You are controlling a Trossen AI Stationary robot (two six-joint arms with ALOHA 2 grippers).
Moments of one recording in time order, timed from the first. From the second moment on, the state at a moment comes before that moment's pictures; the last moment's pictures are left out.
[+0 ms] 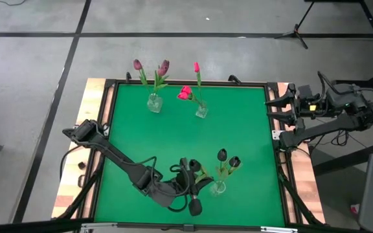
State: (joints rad) left arm -0.58 1.94 1.56 0.19 -0.87 -0.36; right arm 0.20 0.68 1.31 -0.83 0.22 0.29
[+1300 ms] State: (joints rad) left arm -0.51 1.98 1.56 0.04 -0.70 -0.36; right arm 0.20 0.68 1.31 -0.84 0.23 0.29
